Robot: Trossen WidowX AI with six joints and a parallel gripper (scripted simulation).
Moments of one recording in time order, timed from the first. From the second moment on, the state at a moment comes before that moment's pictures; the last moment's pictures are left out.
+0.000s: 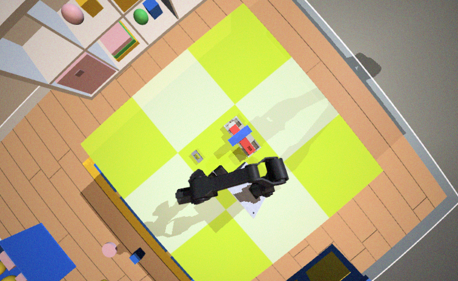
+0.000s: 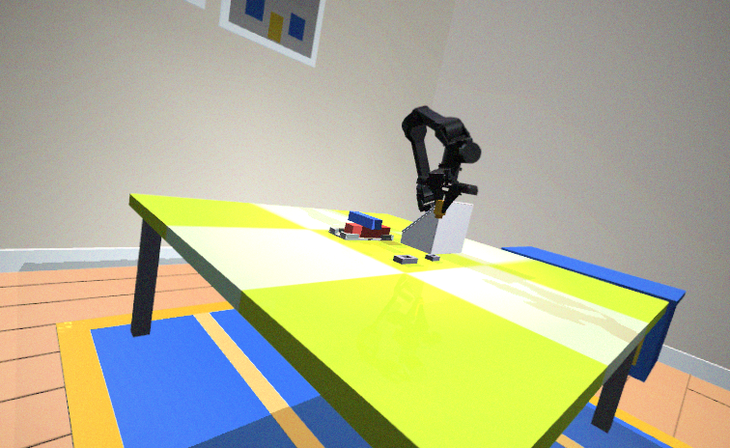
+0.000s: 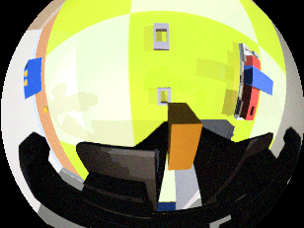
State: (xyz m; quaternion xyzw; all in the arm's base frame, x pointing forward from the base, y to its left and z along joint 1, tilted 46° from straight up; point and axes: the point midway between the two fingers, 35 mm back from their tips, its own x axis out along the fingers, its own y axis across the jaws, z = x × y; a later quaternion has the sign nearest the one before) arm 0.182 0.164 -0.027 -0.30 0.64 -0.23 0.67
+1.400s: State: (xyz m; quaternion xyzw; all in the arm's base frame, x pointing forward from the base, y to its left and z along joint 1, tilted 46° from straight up) arm 0.215 0.059 0.056 -0.28 0.64 -0.23 0.68
